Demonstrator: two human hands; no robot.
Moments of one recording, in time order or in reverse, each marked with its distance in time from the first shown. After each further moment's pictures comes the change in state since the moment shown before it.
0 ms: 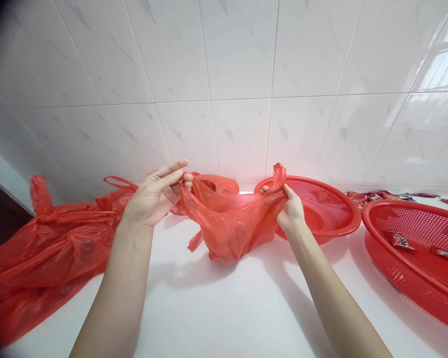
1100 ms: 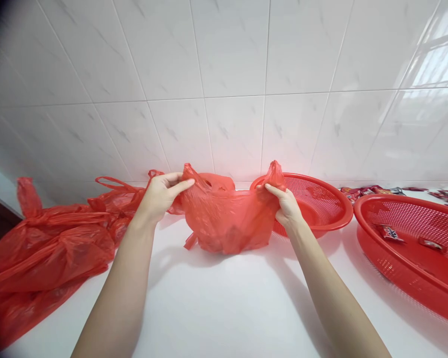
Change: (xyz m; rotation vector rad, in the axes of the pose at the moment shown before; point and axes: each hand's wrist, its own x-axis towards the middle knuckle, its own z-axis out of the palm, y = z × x) left_hand 0.011 -0.023 -0.004 0.348 0.006 0.075; right_hand 0.009 -0.001 -0.022 -0.303 -0.049 -0.181
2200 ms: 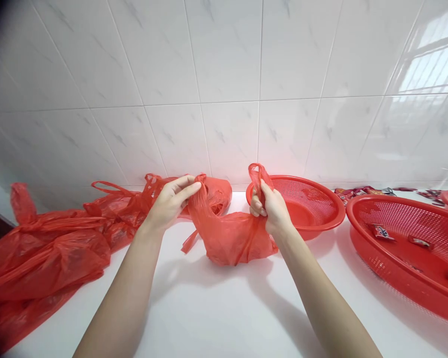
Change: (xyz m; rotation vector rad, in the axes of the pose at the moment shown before) left_hand -0.010 0.007 0.023 -0.126 -0.200 0.003; right_hand -0.035 -0.012 0.038 -0.137 -0.114 -0.048
